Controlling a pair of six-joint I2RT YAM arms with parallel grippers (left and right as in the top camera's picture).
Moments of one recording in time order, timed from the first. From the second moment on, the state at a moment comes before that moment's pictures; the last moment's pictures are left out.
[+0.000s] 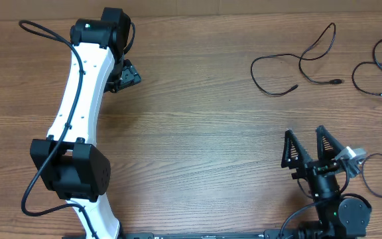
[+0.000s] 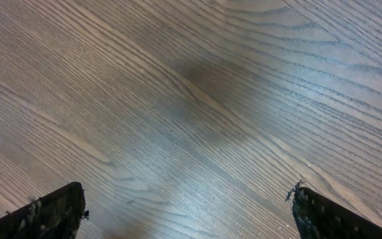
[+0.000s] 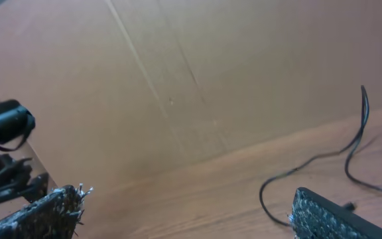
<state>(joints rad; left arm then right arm) -0.13 1.98 1.97 -1.52 -0.29 -0.70 0.02 0.01 0.14 0.00 -0.20 0.48</state>
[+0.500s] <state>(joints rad) -0.13 1.98 1.97 -1.52 -0.29 -0.70 0.02 0.01 0.04 0.00 -0.14 0.48</state>
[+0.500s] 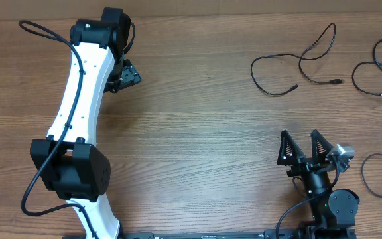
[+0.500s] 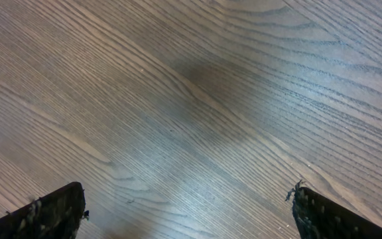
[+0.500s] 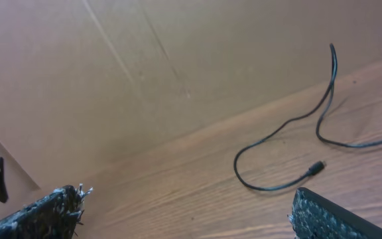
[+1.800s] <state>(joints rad) -0.13 1.98 1.97 -1.52 -0.29 -0.70 0.02 0.01 0.02 -0.04 -0.05 0.09</state>
